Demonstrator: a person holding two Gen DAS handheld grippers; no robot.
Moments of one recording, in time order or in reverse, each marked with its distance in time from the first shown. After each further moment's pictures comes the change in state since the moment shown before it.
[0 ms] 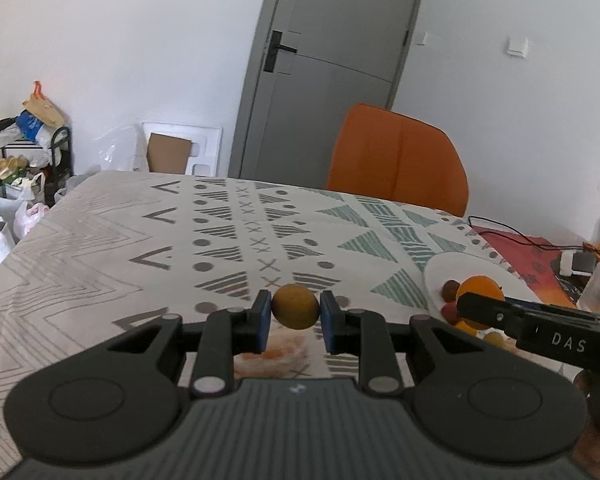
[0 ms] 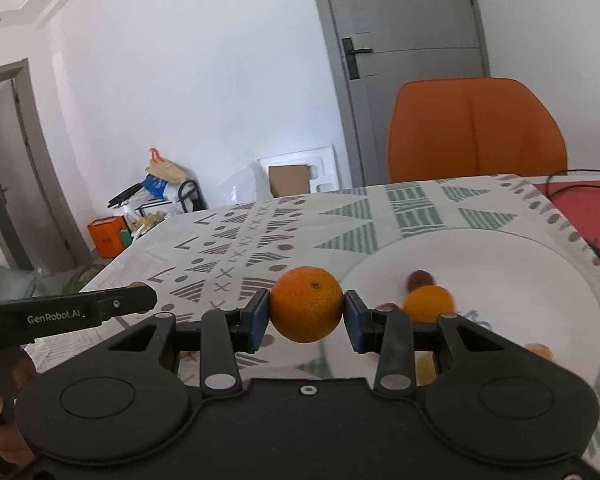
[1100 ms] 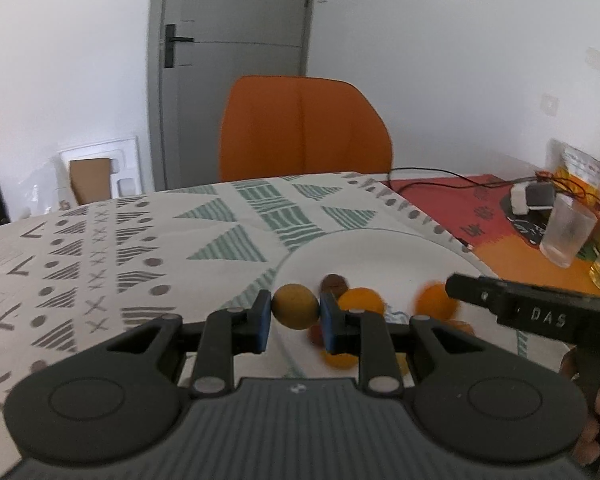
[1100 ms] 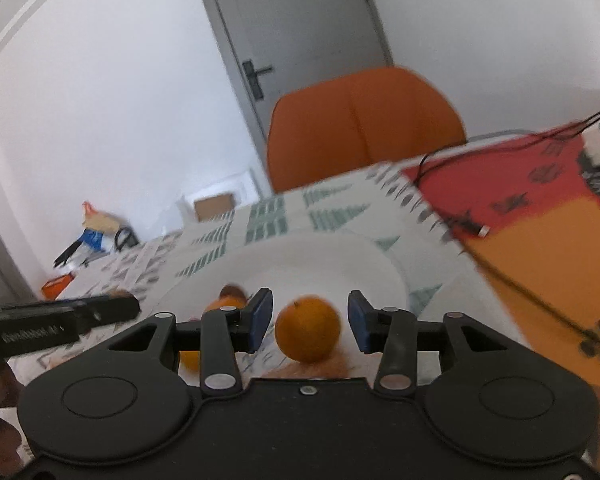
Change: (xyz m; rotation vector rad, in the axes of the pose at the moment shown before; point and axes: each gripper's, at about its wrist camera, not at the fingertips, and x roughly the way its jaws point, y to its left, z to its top) left arm 0.066 -0.127 0.002 0.237 0.071 -0.131; right arm -0.025 -0.120 -0.013 0.198 -0.082 -0.150
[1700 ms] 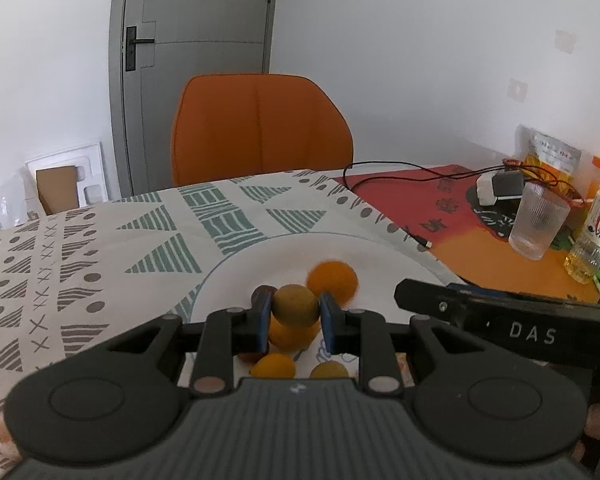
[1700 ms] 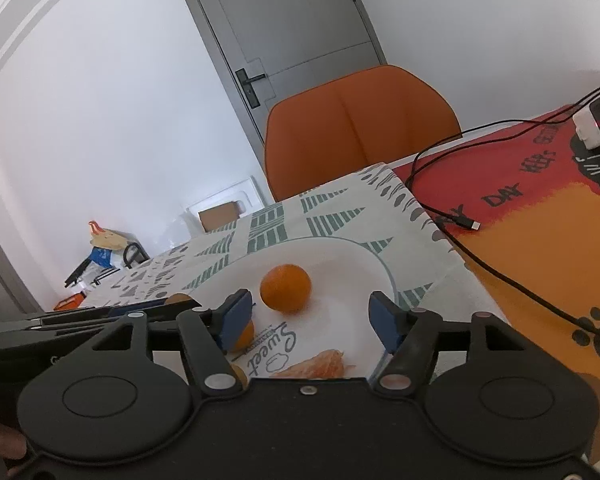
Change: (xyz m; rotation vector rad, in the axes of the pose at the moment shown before) left arm 0.013 -0.033 0.007 0.038 0.003 -0.073; right arm -0.003 -0.008 0.002 0.060 0.016 0.029
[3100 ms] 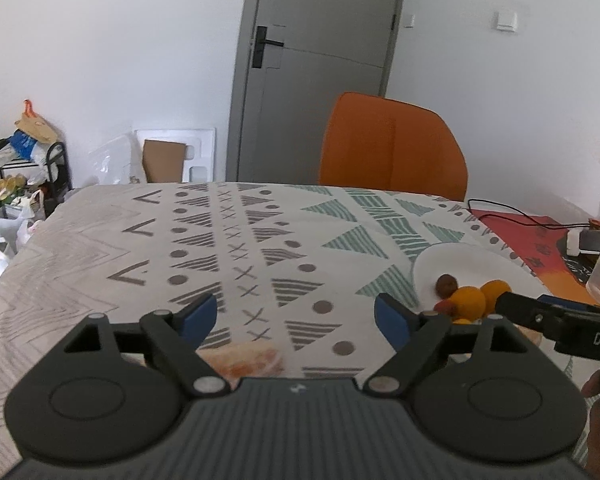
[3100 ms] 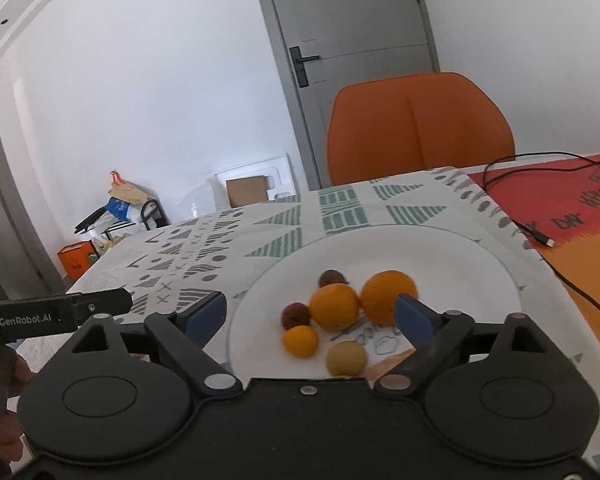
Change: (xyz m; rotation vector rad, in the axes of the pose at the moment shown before) left arm -0.083 0.119 -0.039 -0.212 -0.049 0.239; right arm 0.008 0.094 -0.017 -0.191 0.044 0.032
